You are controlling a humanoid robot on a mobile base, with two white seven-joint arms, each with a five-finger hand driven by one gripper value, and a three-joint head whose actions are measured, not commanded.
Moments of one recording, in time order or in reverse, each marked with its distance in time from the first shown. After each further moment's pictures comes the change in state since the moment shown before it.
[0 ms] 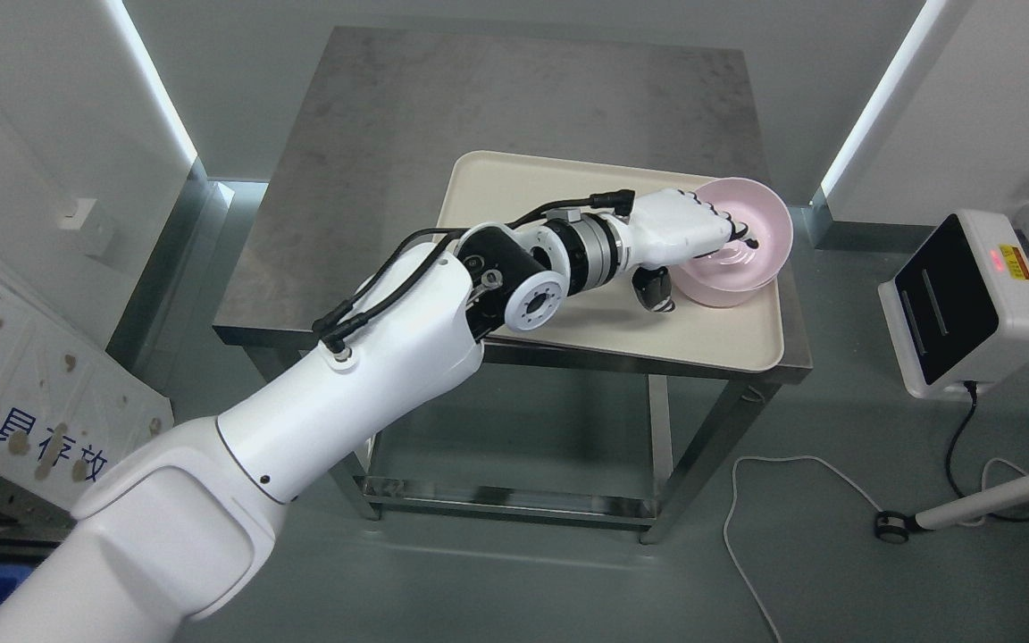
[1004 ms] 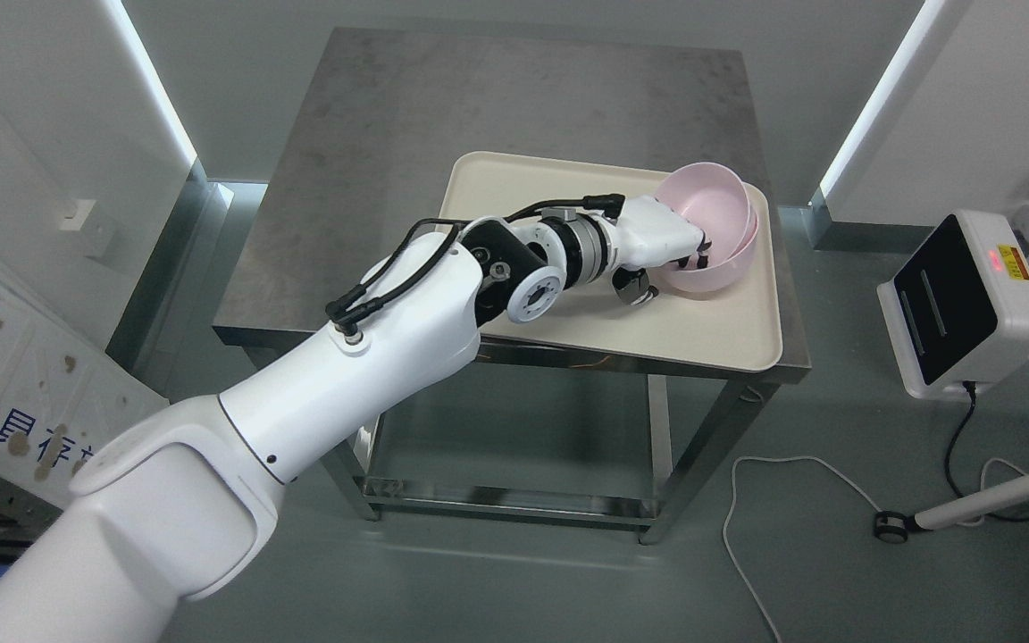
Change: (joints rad) left arm -0.053 0.000 -0.064 0.109 0.002 -0.002 -0.007; right arm 0.000 0.000 0.000 0.000 0.000 0.000 0.000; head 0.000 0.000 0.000
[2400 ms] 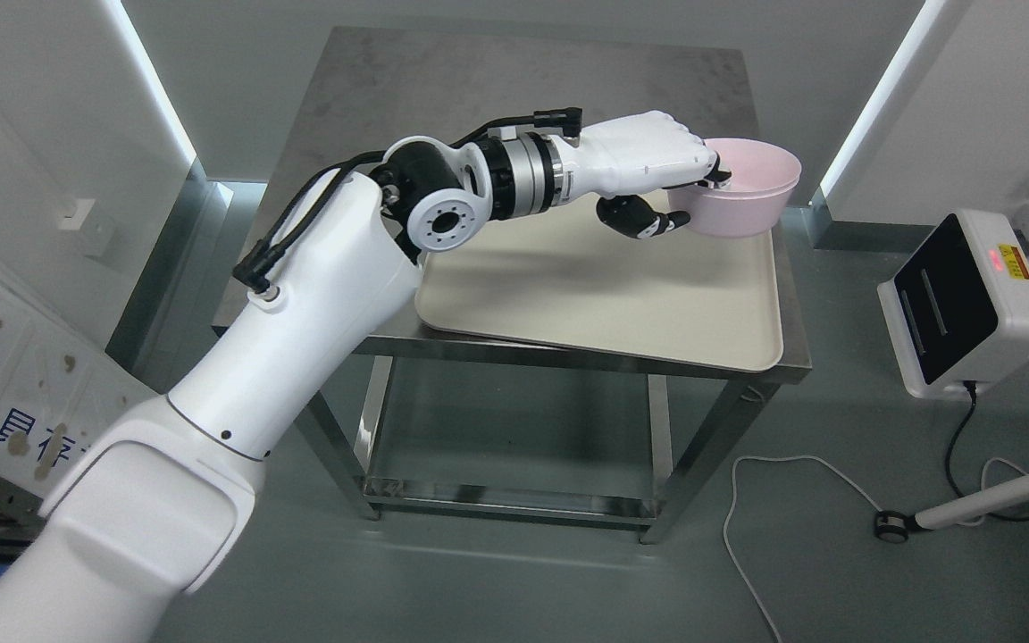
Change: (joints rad) left arm 0.049 0.037 0.393 -0.042 0.015 -0.534 -0.068; right arm 0.000 0.000 0.000 0.000 0.000 0.000 0.000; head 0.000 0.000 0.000
